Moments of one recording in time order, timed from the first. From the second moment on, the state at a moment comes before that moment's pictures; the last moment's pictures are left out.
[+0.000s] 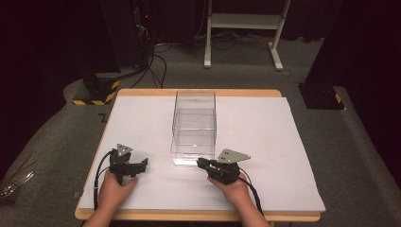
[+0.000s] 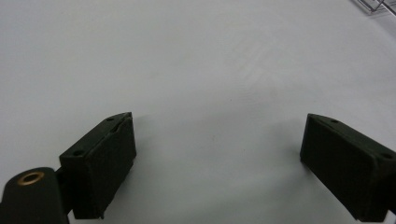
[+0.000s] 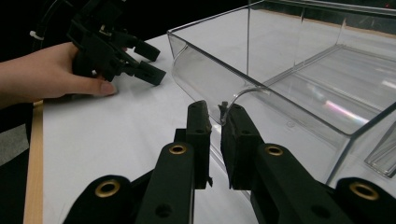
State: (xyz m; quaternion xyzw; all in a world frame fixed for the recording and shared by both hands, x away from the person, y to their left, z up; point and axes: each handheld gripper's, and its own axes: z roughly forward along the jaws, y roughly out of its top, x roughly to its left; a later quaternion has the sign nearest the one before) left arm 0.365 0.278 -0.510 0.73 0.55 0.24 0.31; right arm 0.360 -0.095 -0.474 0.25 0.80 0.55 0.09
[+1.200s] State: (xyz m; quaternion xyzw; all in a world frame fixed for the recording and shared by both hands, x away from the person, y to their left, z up) left arm 0.365 0.278 -0.510 0.73 0.55 0.24 0.31; right arm 0.323 -0.107 -0.475 0.21 0.81 0.54 0.09
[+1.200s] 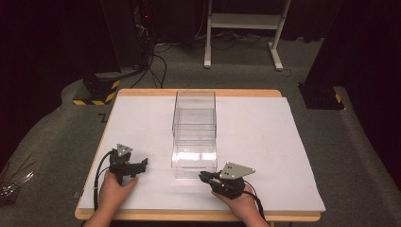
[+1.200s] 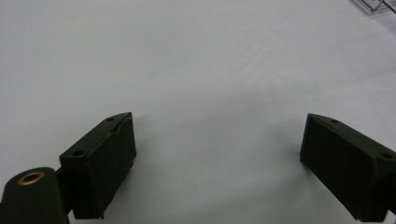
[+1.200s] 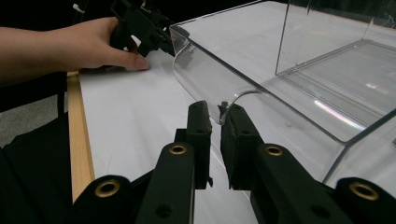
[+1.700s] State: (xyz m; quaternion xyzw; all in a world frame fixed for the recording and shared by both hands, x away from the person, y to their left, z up) left arm 0.365 0.278 -0.510 0.73 0.55 0.24 0.31; right arm 0.321 -0.127 -0.462 0.22 0.79 0.57 0.11
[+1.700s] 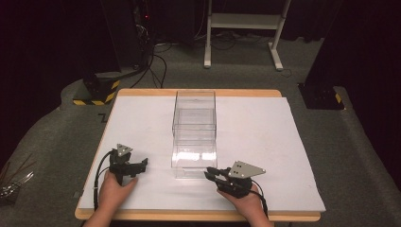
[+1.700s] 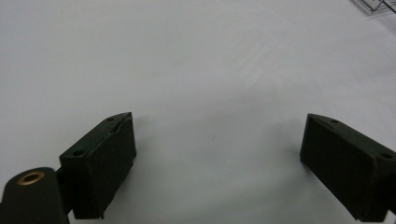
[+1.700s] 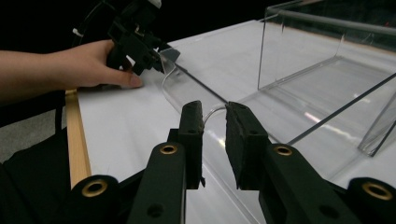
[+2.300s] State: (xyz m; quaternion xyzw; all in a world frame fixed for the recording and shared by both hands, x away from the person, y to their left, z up) left arm 0.365 0.278 -0.510 0.73 0.55 0.24 0.31; right arm 0.328 -0.150 -0.450 0.26 0.75 0.58 0.17
